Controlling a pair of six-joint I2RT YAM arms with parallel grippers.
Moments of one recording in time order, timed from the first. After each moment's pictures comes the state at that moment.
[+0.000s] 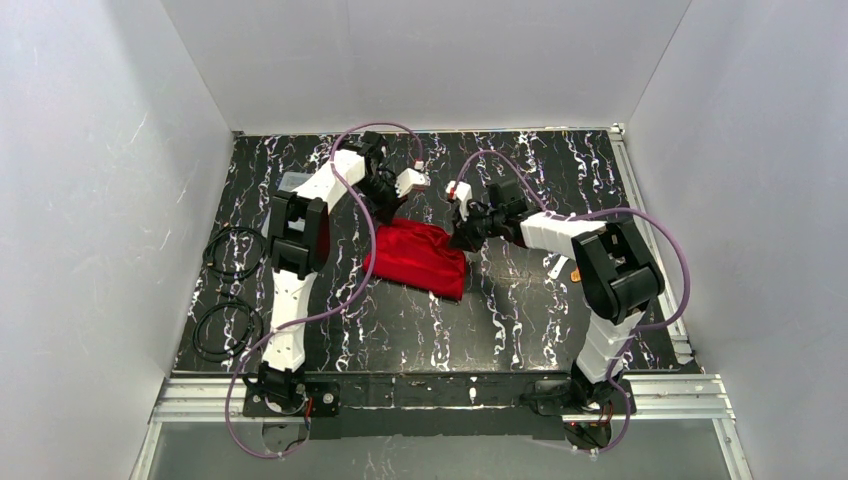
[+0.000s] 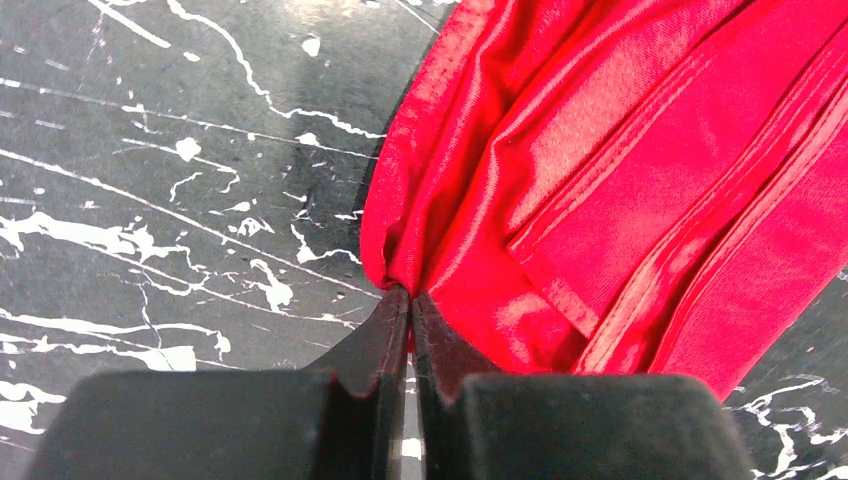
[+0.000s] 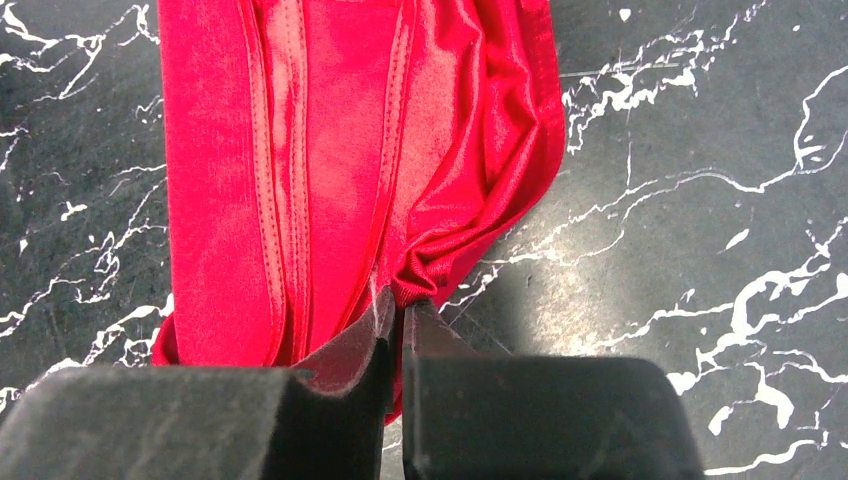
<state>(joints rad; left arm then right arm) -0.33 2.35 2.01 -1.09 0.46 0.95 0.47 1.83 1.06 -0.01 -0.71 -0.35</state>
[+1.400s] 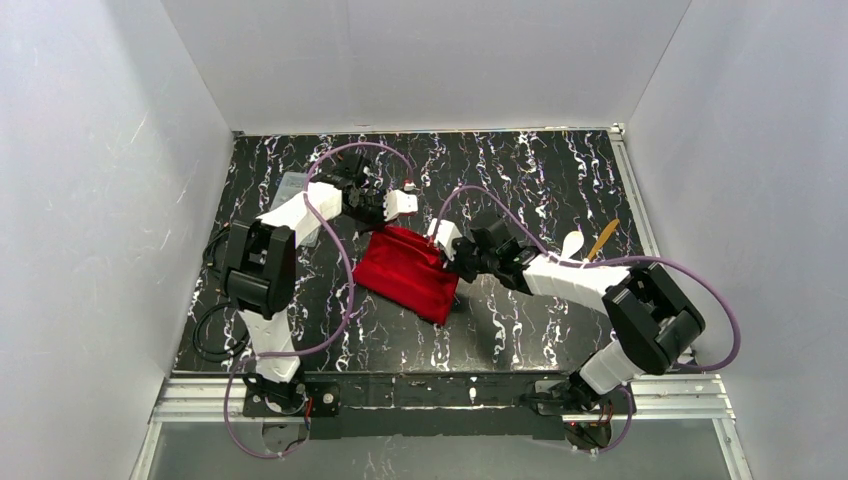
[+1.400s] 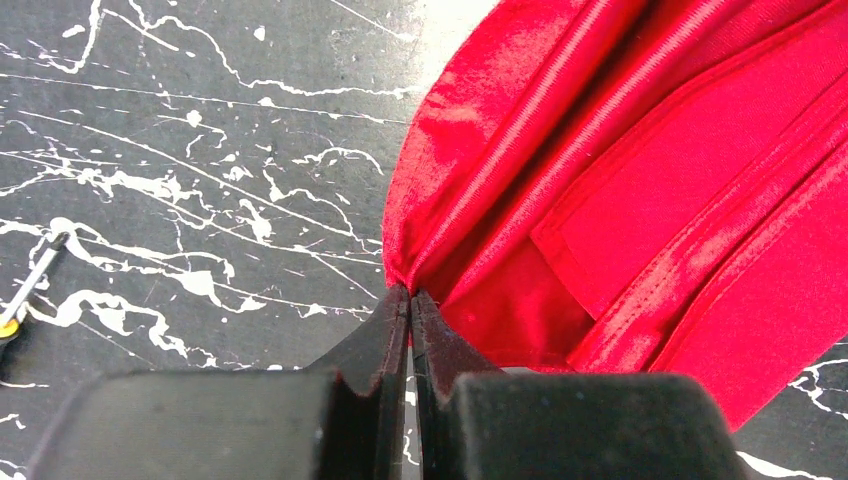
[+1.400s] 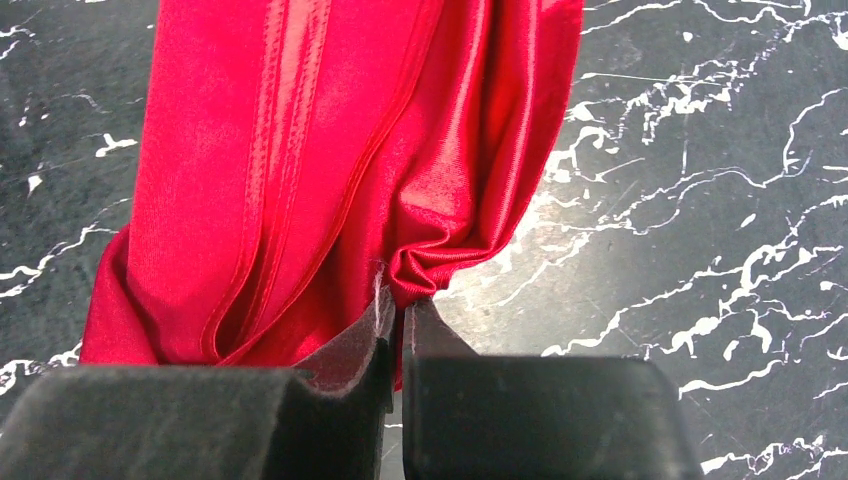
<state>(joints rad) -0.33 1.90 1.39 -0.66 0.45 1.11 0.73 1.53 0.78 0.08 -0.33 -0.42</state>
